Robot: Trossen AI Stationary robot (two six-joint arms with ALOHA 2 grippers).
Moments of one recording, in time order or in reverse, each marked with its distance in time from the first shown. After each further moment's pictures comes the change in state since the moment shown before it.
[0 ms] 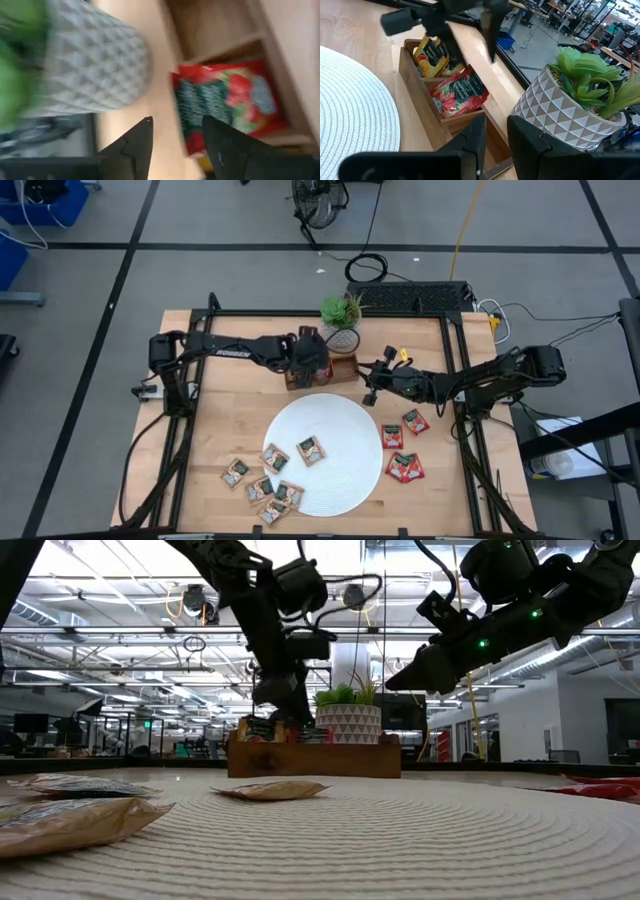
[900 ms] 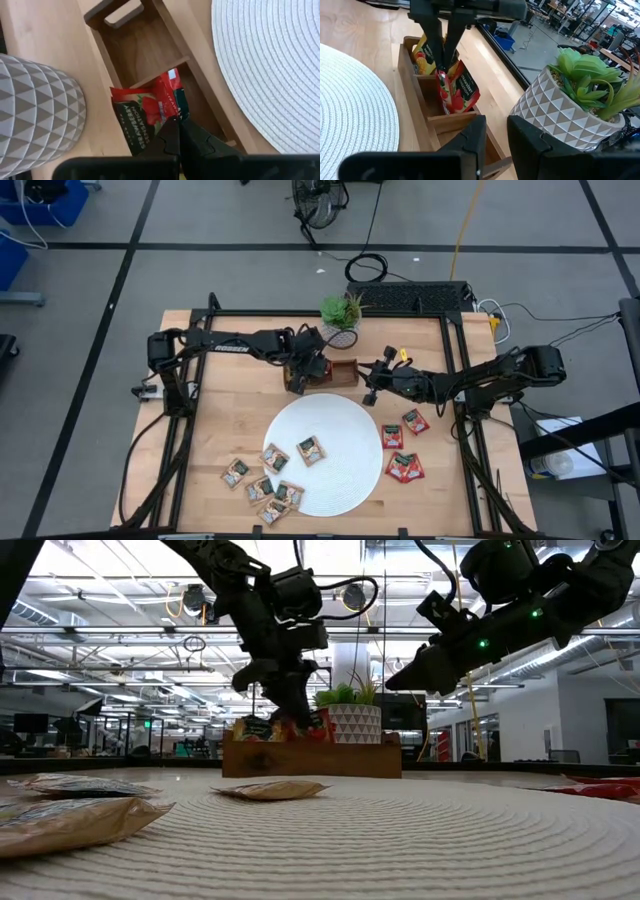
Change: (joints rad) left arm 0.053 -0.012 0.000 -0.072 0.414 0.138; right arm 0.000 0.000 0.000 0.000 0.000 -0.014
